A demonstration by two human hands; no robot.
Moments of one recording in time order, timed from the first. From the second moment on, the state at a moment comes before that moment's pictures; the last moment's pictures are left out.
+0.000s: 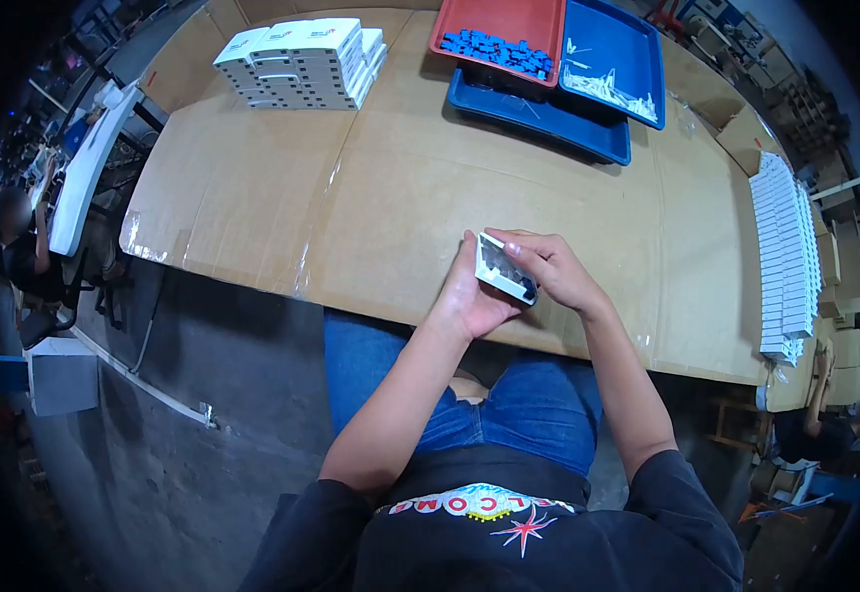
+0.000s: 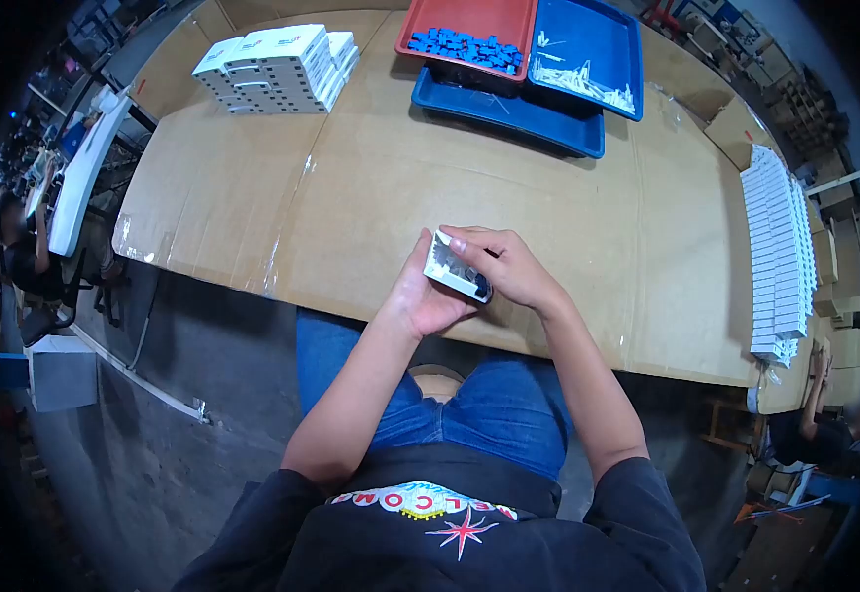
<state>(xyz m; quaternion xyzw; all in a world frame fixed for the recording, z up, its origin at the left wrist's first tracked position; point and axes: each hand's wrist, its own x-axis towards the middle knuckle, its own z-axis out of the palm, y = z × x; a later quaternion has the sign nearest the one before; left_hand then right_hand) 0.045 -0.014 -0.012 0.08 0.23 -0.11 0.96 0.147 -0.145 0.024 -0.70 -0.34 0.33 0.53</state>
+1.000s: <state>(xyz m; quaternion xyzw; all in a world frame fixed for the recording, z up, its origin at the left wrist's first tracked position) 0.048 0.000 -0.025 0.05 0.23 -0.14 0.96 0.147 -0.137 0.035 -0.76 -0.33 0.35 0.44</state>
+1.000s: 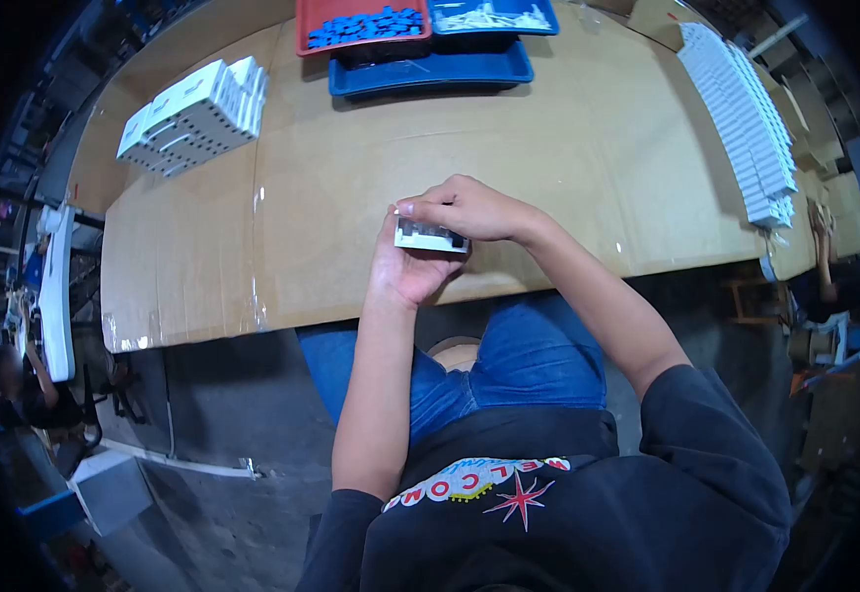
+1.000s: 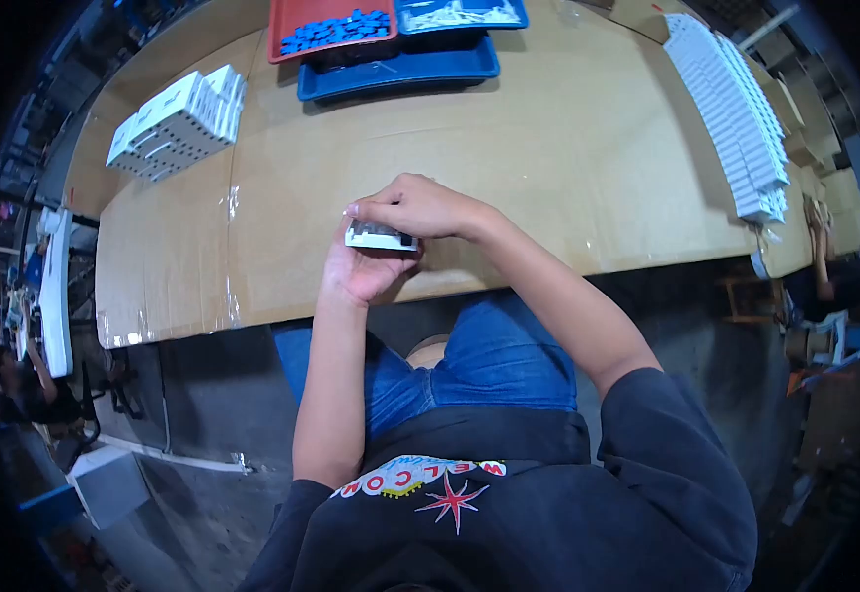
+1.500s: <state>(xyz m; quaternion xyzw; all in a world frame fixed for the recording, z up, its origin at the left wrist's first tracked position) 0.046 -0.001 -0.026 0.03 0.19 -0.16 0.97 0.157 -0.156 0.013 -0.67 -0.27 0.39 0.57</state>
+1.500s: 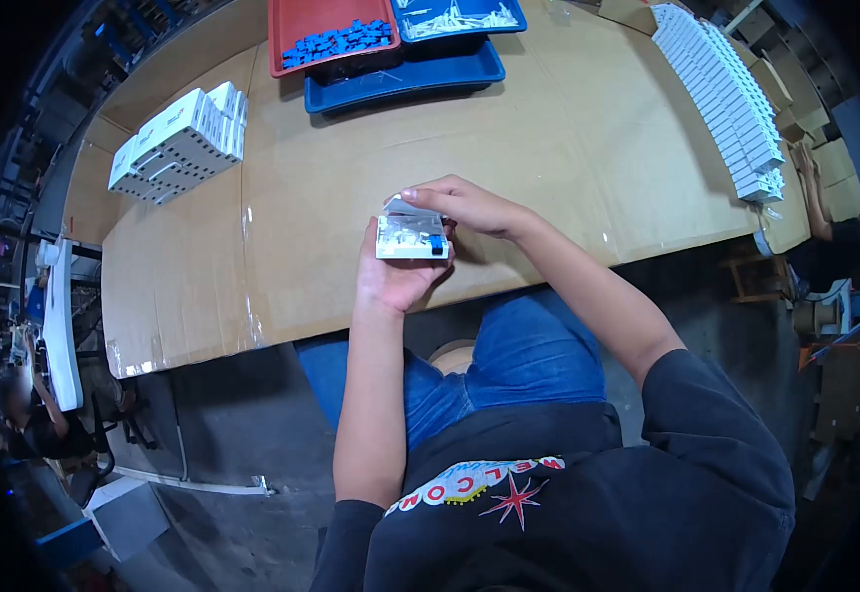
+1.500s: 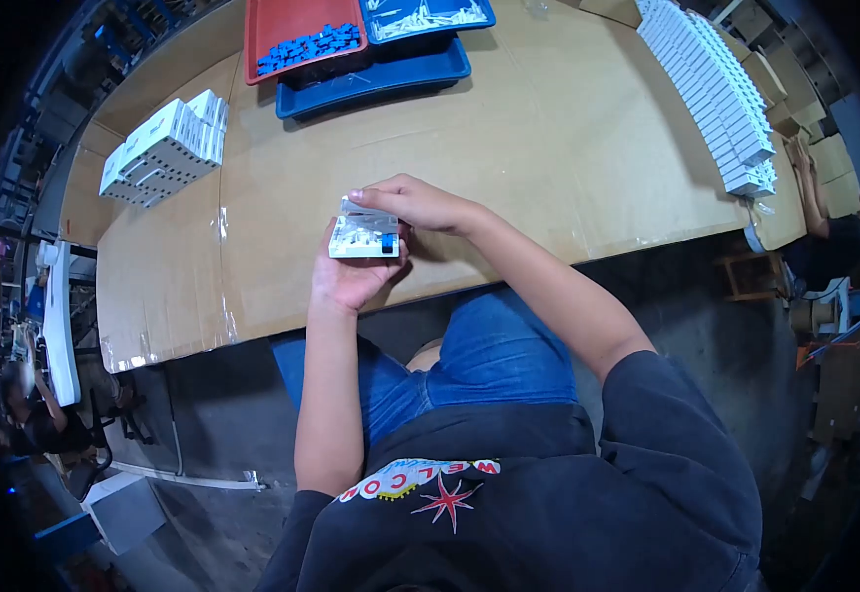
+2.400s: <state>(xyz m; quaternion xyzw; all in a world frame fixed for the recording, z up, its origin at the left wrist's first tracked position) 0.055 -0.004 -0.027 0.06 0.24 -0.12 0.96 0.154 -0.148 0.025 -0.74 -0.32 0.35 0.48</state>
